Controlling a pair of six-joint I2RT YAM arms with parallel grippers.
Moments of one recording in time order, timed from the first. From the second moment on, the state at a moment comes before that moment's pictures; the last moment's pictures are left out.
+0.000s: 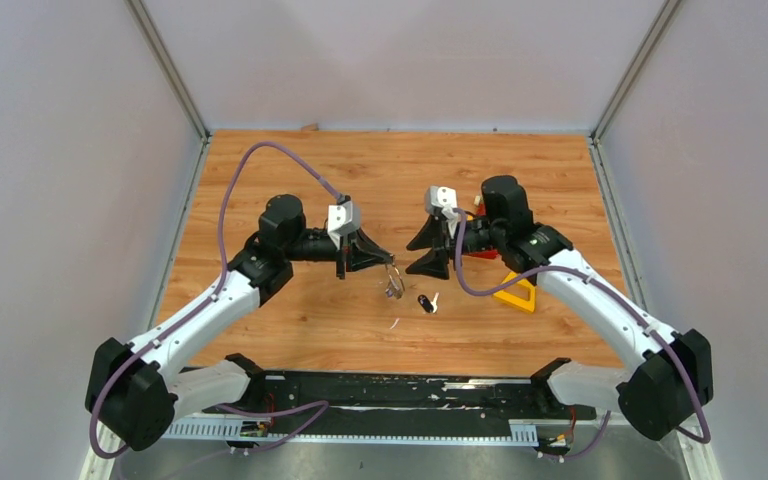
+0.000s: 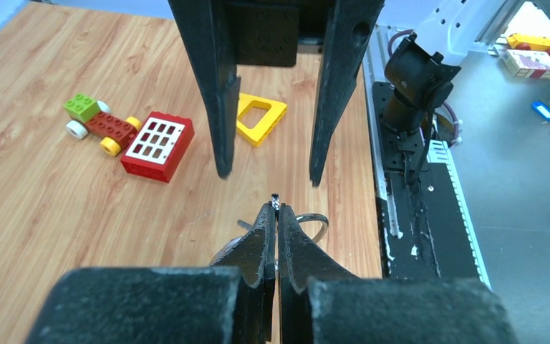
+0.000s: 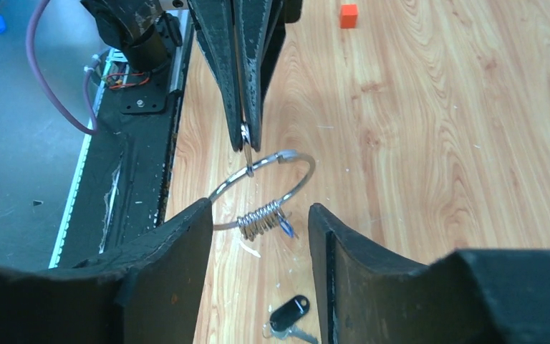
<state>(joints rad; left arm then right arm) -0.56 1.10 0.78 0.16 0.96 0.07 0.55 1.23 1.00 -0.24 -0.98 -0.34</state>
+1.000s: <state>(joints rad) -0.58 1.04 0.84 -0.28 1.10 0.63 0.46 1.32 0.90 -0.49 -0.76 -0.68</state>
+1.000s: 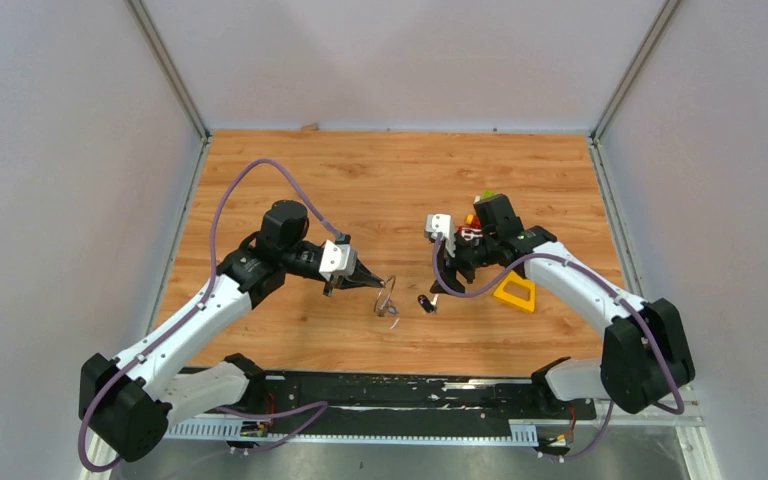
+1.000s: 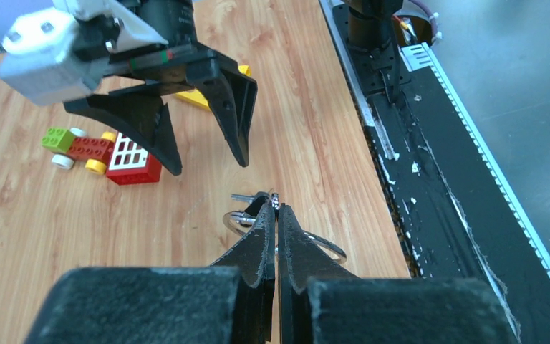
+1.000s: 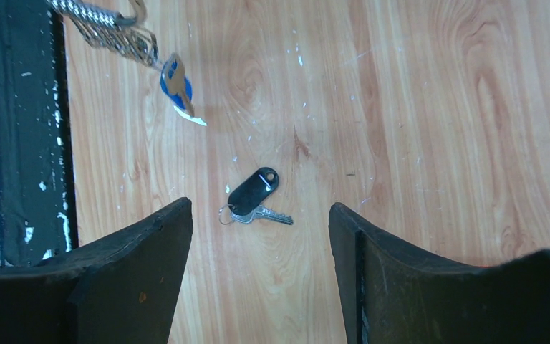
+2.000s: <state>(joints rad) -0.58 1.00 0.84 -0.47 1.01 0.74 0.62 1.50 0.79 -0.49 -0.59 -0.89</state>
